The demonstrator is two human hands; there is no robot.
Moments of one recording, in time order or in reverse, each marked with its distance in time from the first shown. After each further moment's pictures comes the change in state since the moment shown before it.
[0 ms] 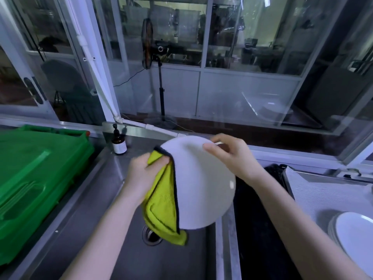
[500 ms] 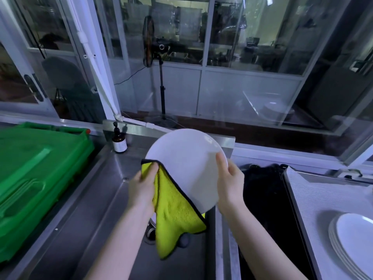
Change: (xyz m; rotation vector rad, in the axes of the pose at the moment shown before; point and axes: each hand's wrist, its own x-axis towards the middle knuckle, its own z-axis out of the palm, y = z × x) left_hand -0.014 -0.035 0.011 -0.358 0.249 -0.444; right_hand -0.035 0.026 0.065 0.460 0.545 0.475
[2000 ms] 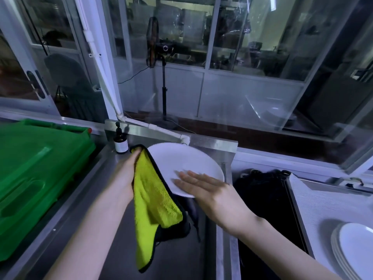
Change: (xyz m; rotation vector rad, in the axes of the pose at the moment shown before) left_hand 0.027 0.061 -0.016 -0.066 -0.116 -0.093; right_hand -0.020 -0.019 -0.018 -0.966 -0.746 -1.134
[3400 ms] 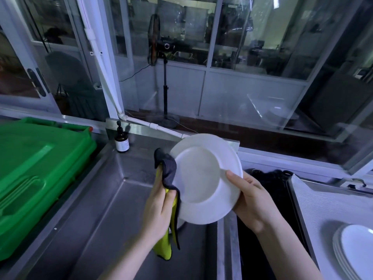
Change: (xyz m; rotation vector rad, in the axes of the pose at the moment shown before) left_hand -0.036 -0.097 -0.003 0.741 -0.202 0.618; right_hand -0.015 0.022 -0.016 1.664 0.329 0.892
